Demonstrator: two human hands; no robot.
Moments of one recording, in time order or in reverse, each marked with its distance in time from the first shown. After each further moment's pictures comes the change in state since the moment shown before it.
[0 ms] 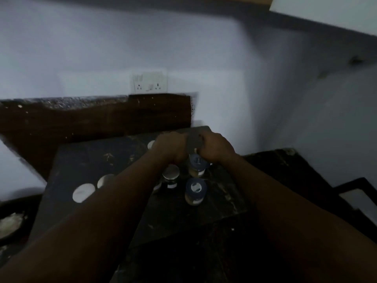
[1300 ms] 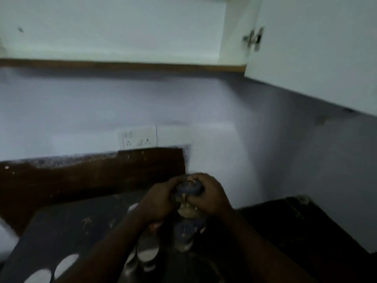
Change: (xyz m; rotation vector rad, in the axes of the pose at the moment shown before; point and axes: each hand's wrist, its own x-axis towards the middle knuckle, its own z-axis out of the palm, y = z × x) left_hand 0.075 0.020 -0.001 -0.551 0.210 0.166; right_hand 0.072 0.088 -0.026 0.469 0.220 -0.248
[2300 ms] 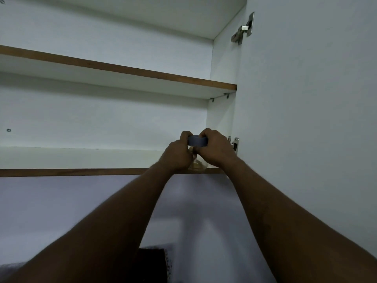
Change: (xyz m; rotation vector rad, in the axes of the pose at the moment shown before) left_hand 0.343 0.169 -0.209 0.129 0.534 0.167; right_hand 0.311 -0.159 -0.286 -0.340 0.419 -0.275
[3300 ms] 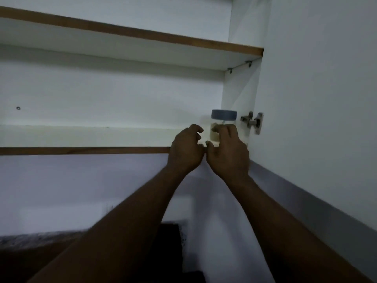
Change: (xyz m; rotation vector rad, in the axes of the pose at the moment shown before) left_hand -0.025 -0.031 0.030 0.047 0.214 -0.032; right_hand -0.056 0.011 0.062 -0.125 0.313 -0.101
